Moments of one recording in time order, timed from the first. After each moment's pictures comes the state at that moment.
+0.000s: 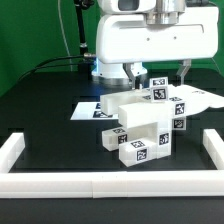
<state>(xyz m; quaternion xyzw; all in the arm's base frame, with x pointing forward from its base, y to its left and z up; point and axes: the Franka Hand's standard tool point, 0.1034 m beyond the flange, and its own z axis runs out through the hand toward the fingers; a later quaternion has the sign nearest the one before) 0.543 0.046 0.122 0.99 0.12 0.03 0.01</state>
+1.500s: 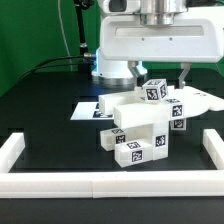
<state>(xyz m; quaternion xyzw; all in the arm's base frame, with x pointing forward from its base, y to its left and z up) 0.543 0.043 0.123 0.99 -0.12 0.02 -0.01</state>
